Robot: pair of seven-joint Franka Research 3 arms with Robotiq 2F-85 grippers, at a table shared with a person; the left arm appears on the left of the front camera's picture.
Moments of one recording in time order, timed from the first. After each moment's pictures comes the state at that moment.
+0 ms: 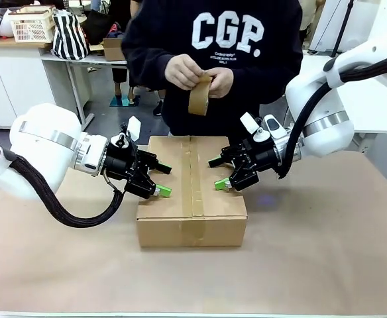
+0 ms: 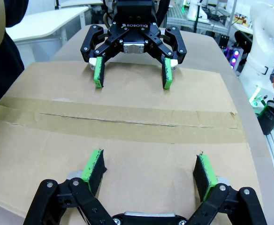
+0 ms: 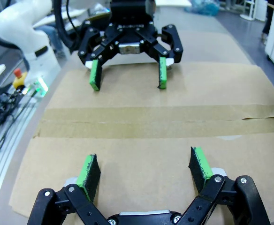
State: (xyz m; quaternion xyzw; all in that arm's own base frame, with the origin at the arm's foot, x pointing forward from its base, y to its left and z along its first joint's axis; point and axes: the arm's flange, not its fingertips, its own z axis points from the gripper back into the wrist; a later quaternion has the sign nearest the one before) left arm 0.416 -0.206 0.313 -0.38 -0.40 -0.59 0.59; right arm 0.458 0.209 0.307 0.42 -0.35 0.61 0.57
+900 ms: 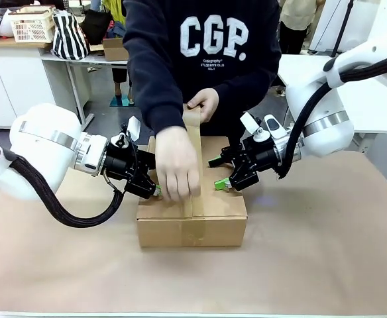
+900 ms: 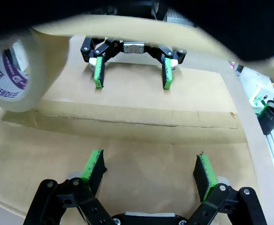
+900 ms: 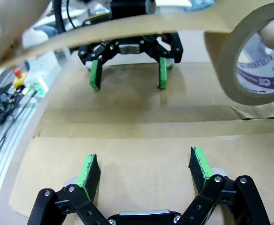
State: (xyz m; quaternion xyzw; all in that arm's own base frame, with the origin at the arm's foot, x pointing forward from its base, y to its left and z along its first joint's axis) left arm 0.416 -0.206 0.313 -0.38 -0.40 -0.59 0.59; right arm 0.458 0.209 0.307 0.42 -0.35 0.61 0.57
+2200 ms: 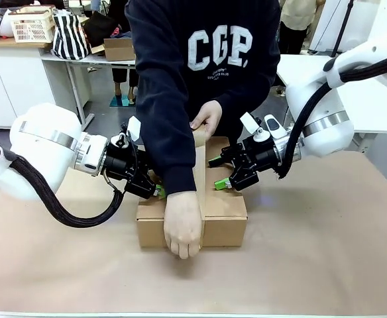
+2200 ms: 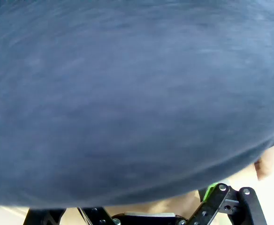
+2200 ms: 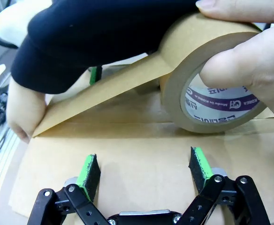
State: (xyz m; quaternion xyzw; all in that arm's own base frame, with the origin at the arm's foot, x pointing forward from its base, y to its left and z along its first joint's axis) left arm 0.416 -0.206 0.313 -0.38 -0.40 -0.59 0.59; right arm 0.458 0.209 0.307 0.42 -0.35 0.61 0.57
